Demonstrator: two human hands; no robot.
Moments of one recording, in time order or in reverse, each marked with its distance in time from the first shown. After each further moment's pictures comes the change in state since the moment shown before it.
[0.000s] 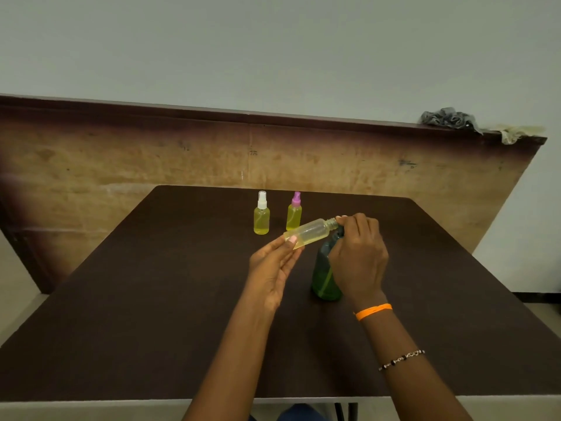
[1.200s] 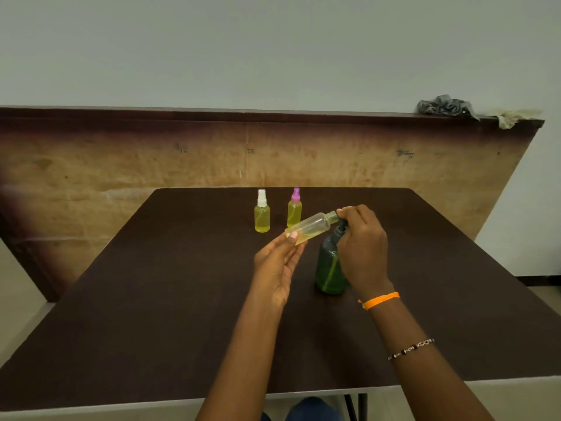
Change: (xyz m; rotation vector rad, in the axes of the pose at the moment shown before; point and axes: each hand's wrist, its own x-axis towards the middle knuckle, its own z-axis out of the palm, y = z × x) left_hand 0.001 -0.002 0.005 -0.021 0.019 0.011; right_hand 0.007 0.002 0.001 0.250 -0.025 0.033
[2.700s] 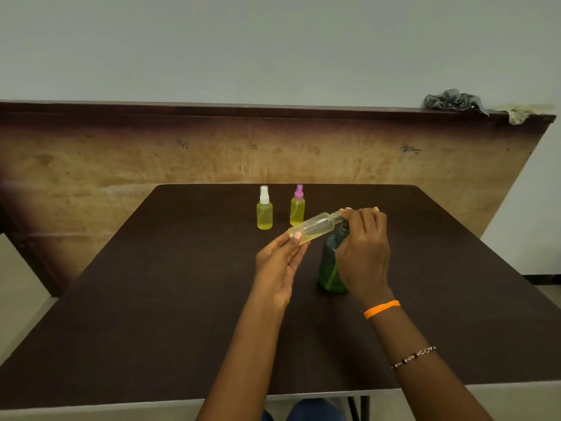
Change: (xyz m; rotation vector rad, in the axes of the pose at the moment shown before) left_hand 0.004 -0.002 -0.004 0.018 -0.009 -0.001; right_hand -0.012 -0.002 0.007 -0.131 0.041 -0.006
